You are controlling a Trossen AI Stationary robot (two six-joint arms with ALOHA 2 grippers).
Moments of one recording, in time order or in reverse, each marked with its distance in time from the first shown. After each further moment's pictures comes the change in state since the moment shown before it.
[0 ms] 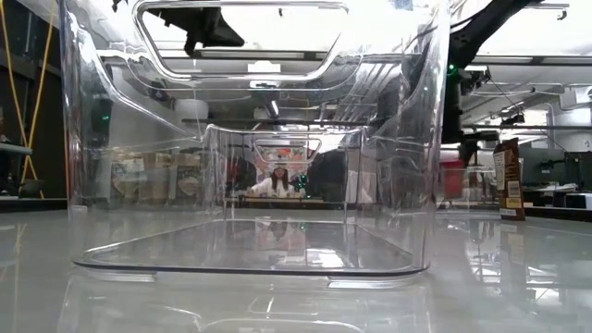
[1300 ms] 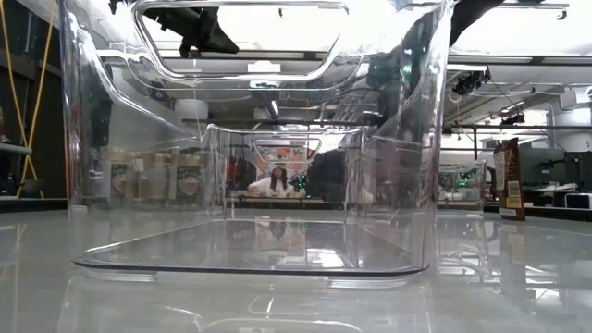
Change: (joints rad) left arm 0.060 0.000 0.000 -0.033 -0.002 0.079; right arm 0.212 0.021 0.118 0.166 -0.059 0.104
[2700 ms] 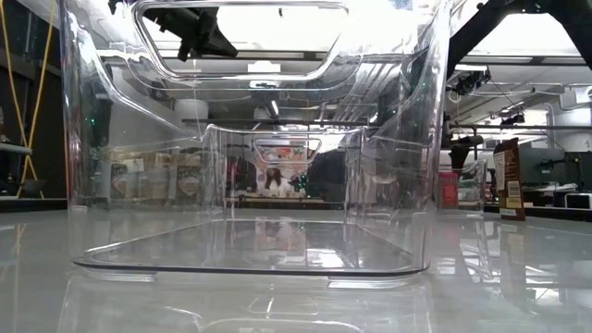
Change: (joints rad) left arm 0.000 0.000 0.000 -0.032 0.000 -0.053; right arm -0.325 0.229 0.190 -0.391 -0.086 -0.373
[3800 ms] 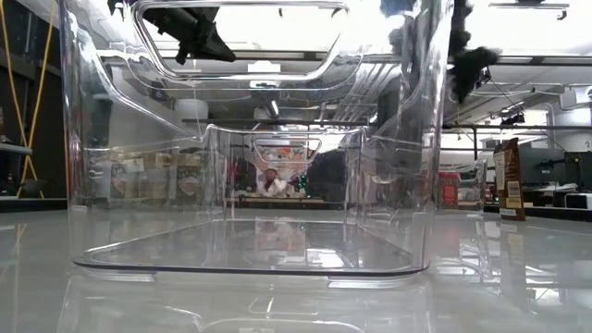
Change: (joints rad) left arm 0.000 0.000 0.000 -0.052 0.000 0.008; right arm 0.744 -0.395 -0.014 -0.277 -0.147 0.307
